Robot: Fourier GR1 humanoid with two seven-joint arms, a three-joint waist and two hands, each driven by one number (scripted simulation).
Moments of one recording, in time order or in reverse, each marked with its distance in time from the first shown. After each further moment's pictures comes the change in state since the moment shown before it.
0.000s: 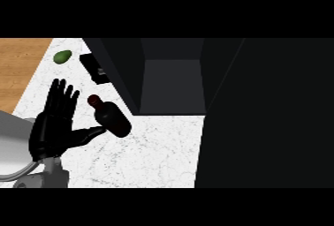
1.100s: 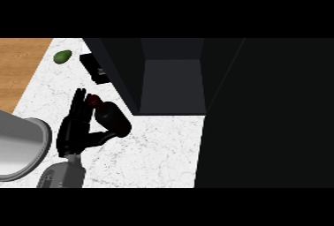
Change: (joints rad) left arm -0.067 -0.013 0.030 0.386 0.011 -0.137 -0.269; right arm -0.035 -0.002 -0.030 0.003 -0.003 0.007 0.020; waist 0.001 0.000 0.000
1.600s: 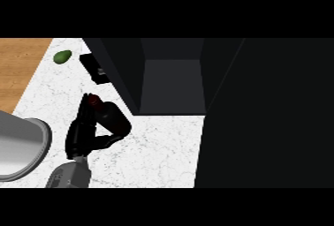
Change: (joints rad) left arm -0.020 -0.011 -0.002 0.134 0.001 -0.031 -0.102; right arm 0.039 0.015 0.023 -0.004 0.001 0.010 -0.028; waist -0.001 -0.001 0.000
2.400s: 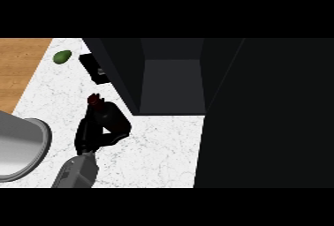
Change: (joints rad) left arm -0.100 -0.003 0.028 0.226 0.014 -0.046 -0.115; right arm -0.052 -0.008 -0.007 0.002 0.006 -0.016 0.041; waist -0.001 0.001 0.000
